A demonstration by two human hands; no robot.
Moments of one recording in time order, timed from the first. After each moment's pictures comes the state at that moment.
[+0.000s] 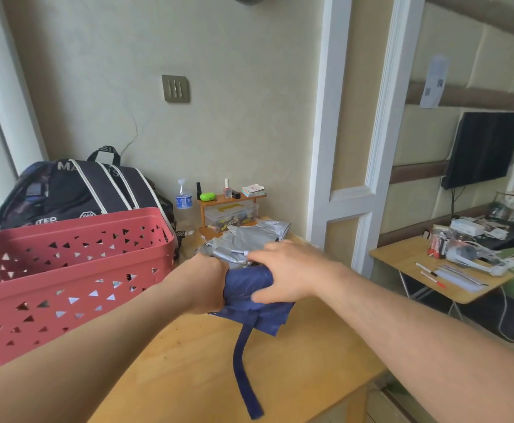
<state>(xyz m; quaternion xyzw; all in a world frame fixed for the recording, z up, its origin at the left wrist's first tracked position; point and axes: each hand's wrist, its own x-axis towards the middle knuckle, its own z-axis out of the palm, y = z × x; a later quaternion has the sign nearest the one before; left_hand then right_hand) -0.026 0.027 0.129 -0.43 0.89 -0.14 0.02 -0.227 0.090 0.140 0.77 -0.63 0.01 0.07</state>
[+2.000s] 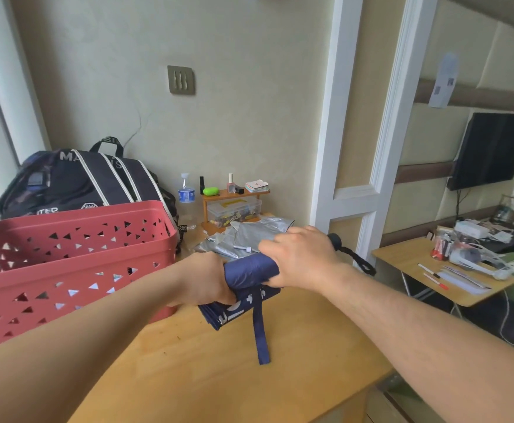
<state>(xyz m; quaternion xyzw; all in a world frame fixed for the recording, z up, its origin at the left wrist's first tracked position) -0.019 0.017 0.129 -0.47 0.87 0.11 -0.05 -0.234 0.081 0.138 0.76 -0.60 0.05 0.26</state>
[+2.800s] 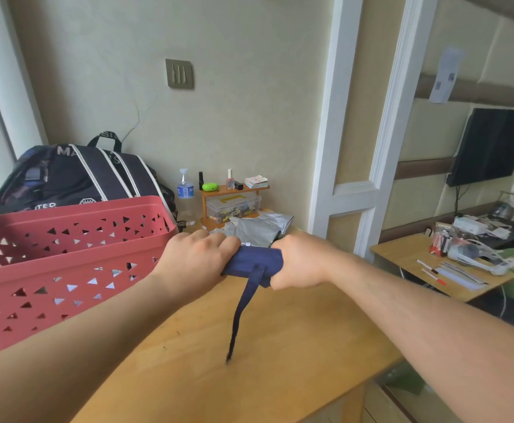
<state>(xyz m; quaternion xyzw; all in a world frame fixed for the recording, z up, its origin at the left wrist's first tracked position) -0.006 0.012 0.112 -0.30 0.87 -0.32 -0.24 -0.236 0.088 0.147 0.71 -0.70 0.06 -0.03</state>
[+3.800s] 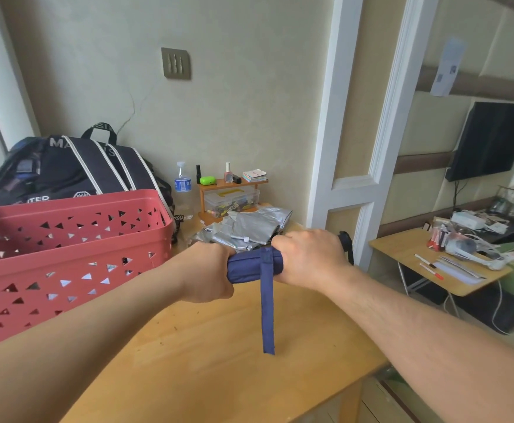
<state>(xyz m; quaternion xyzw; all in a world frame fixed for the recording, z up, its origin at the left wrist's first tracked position) -0.022 0.029 0.125 -0.41 0.91 0.03 -0.07 -0.242 0.087 0.118 0.72 -0.64 0.09 0.25</state>
